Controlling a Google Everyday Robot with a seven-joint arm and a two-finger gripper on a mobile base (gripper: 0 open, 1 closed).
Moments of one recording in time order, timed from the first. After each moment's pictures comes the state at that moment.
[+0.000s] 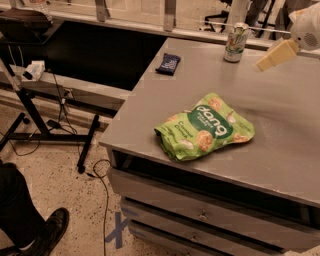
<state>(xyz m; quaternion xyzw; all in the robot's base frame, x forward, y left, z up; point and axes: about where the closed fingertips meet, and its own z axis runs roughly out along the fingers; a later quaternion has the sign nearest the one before) 0.682 -0.313 0.972 -0.43 0.79 -0.05 0.44</state>
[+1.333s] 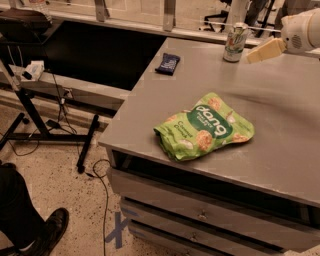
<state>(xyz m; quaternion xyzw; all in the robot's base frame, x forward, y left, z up) 0.739 -0.320 0.955 -0.36 0.78 0.02 0.51</state>
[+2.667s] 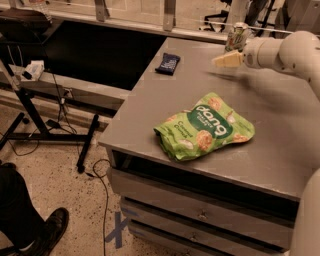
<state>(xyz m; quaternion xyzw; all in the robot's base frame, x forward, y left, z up) 0.838 -0.281 0.876 -0.25 0.78 0.05 0.57</state>
